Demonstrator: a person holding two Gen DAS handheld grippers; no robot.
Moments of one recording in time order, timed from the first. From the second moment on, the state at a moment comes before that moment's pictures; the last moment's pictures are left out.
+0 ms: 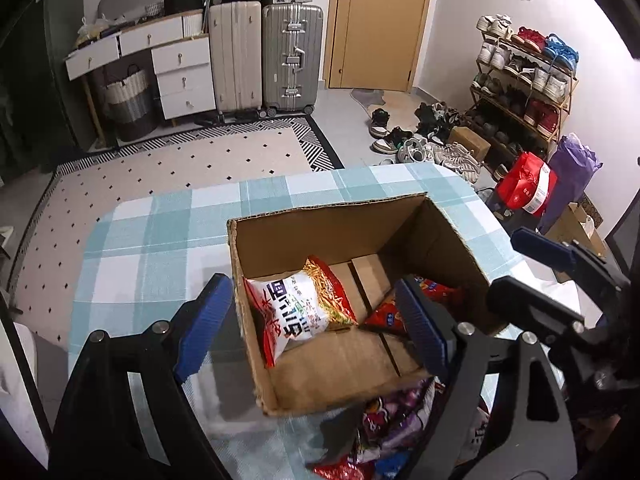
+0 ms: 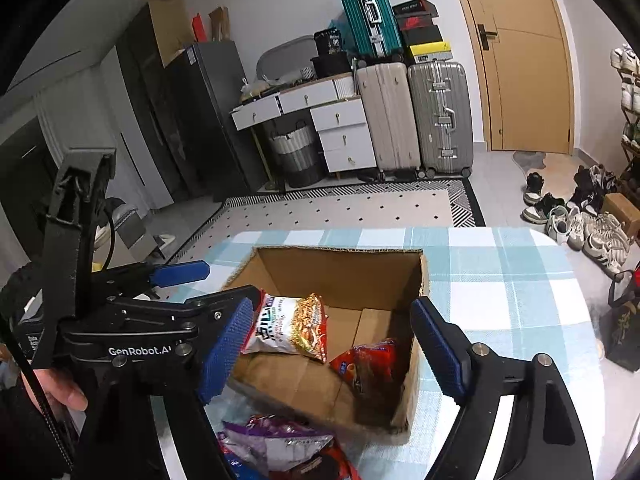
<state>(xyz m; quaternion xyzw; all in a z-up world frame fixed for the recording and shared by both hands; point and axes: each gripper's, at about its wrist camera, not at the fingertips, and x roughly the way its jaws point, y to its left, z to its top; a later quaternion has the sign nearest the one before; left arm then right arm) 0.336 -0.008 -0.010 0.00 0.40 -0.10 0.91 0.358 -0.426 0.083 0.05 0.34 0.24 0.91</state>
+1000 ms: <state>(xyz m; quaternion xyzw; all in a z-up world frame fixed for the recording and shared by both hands) 0.135 -0.016 0.068 0.00 0.33 -0.07 0.94 0.178 -0.452 0.152 0.03 0.29 0.24 0.93</state>
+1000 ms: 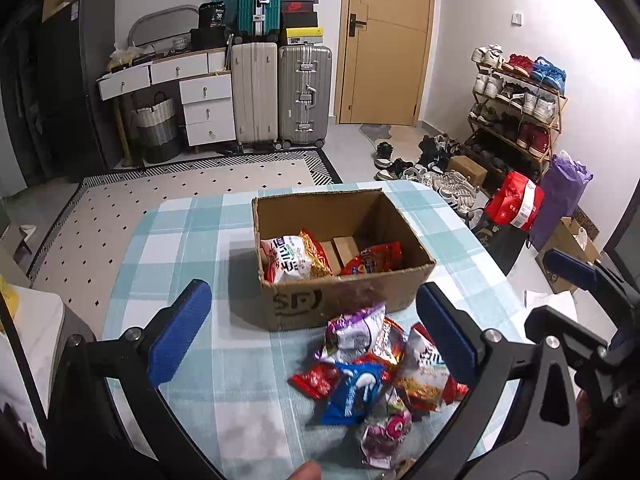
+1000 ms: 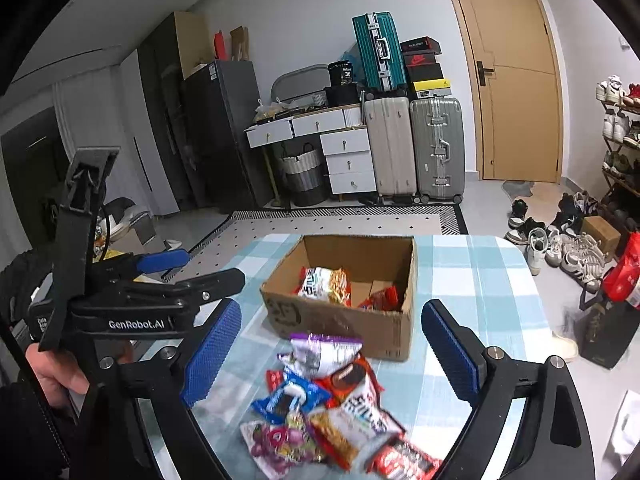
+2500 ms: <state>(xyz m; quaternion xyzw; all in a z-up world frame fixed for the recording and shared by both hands) -0.007 -0.049 -0.064 -0.01 0.40 -0.14 0.90 0.029 -0.486 0.100 0.04 0.31 0.21 0.92</state>
